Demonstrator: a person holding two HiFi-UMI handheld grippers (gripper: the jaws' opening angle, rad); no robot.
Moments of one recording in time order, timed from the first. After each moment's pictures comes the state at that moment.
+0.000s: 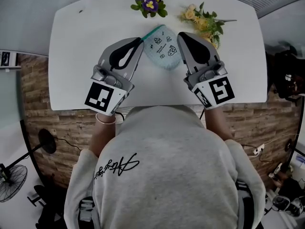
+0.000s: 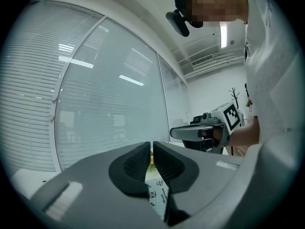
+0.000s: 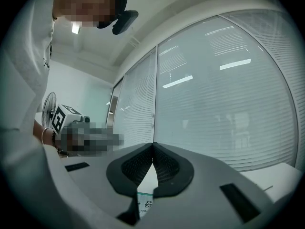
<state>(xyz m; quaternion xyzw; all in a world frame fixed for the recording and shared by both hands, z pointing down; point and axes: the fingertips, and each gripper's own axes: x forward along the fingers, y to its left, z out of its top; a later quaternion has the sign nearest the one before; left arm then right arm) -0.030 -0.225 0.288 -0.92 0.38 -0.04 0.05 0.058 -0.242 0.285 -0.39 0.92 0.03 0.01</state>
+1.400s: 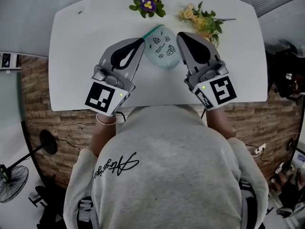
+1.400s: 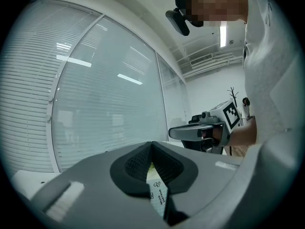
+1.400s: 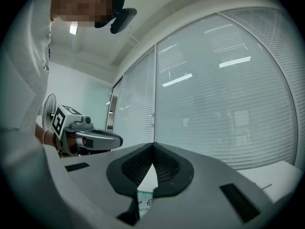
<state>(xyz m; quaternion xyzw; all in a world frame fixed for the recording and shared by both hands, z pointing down) -0.018 -0.224 0.282 -0.92 0.38 -0.04 0.04 0.062 -0.239 0.281 -0.39 0.92 0.02 0.01</state>
